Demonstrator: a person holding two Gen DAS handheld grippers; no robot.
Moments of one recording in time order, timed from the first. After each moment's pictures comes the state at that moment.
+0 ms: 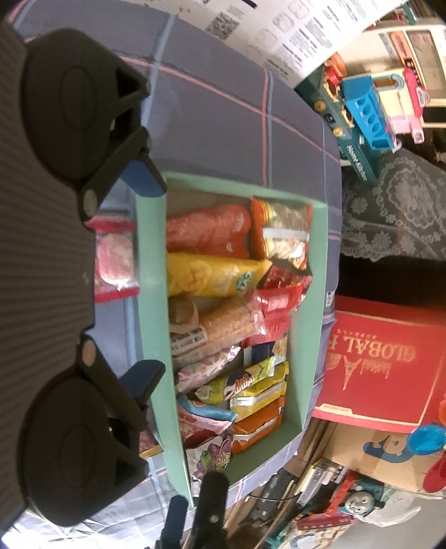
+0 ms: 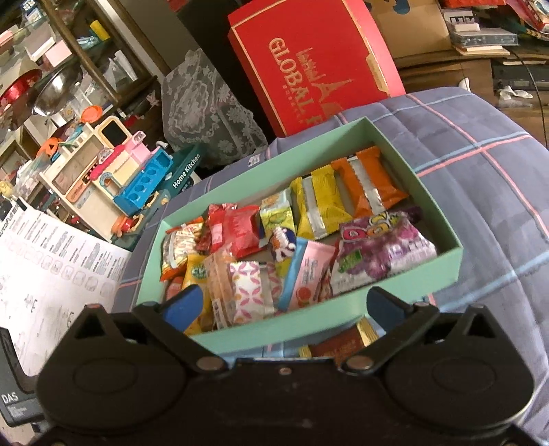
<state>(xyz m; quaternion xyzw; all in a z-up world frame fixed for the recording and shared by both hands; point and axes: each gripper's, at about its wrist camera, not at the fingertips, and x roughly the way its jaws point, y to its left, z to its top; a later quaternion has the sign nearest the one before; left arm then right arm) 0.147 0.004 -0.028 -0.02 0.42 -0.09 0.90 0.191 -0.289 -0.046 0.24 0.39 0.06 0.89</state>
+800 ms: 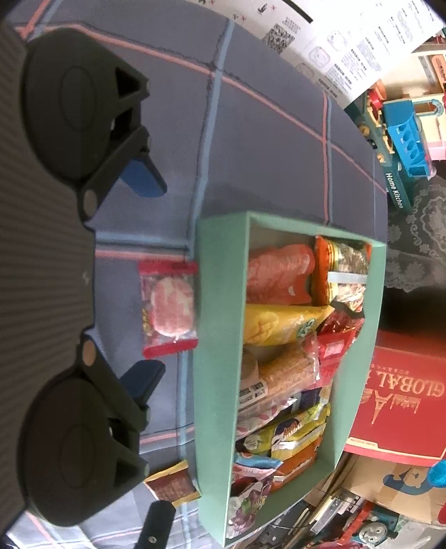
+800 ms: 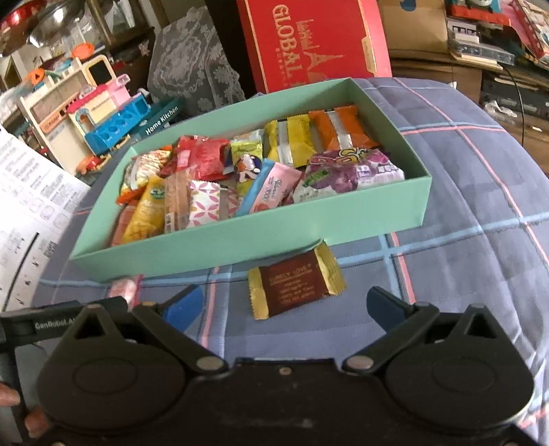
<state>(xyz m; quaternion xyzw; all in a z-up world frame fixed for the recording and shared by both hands) 0.140 0.021 -0.079 -0.03 0.47 -0.05 0.88 0.162 -0.261 -0.090 0.12 0.43 0.03 0.89</state>
